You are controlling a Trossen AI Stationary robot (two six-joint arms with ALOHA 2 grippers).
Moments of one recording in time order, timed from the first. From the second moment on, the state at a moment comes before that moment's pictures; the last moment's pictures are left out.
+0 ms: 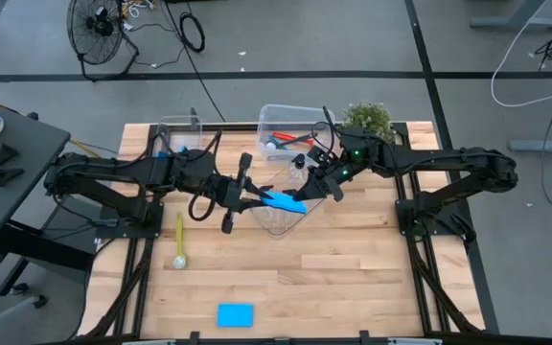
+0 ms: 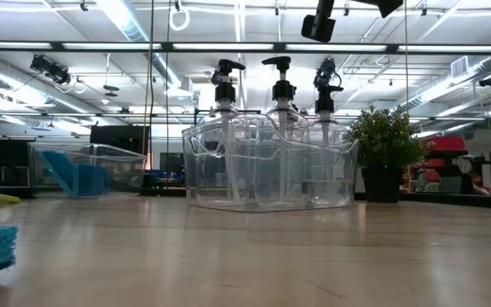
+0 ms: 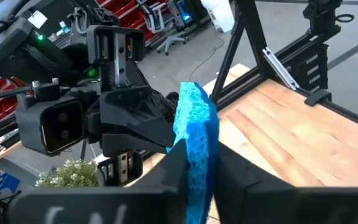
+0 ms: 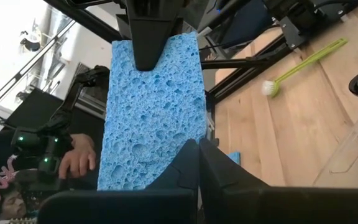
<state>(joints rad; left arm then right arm) -0.09 1.29 1.24 -0.17 0.07 0.53 -0.16 1.31 1.05 0.05 -0.67 0.80</state>
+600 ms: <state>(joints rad) -0.09 1.29 1.24 -0.17 0.10 0.48 -0.16 1.31 1.05 0.08 -0.62 0.81</state>
